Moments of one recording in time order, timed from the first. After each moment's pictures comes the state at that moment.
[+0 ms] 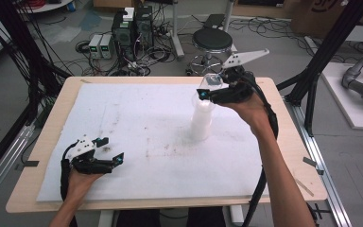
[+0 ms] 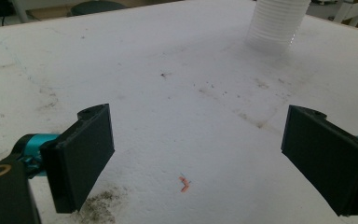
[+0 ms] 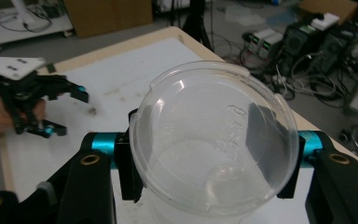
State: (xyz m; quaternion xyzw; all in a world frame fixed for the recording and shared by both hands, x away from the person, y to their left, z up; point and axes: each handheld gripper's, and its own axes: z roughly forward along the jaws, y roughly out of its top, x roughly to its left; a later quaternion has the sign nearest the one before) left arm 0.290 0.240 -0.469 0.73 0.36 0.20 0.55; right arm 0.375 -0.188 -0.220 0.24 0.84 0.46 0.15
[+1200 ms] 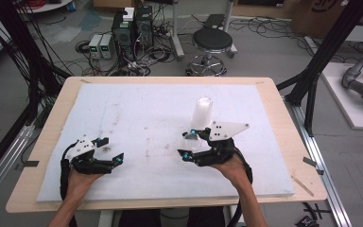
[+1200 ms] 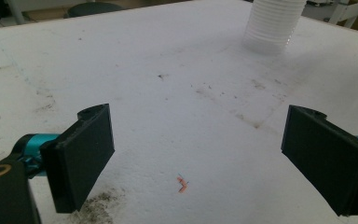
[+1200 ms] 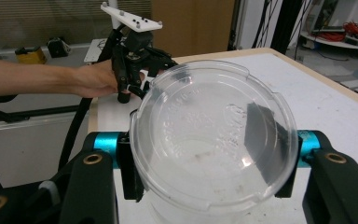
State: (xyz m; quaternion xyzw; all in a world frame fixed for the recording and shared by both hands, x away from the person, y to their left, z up) left arm 0.290 0.241 -0.469 0.73 0.35 0.19 0.56; right arm 0.301 -0.169 -0.354 0.11 0.81 0.57 0.08
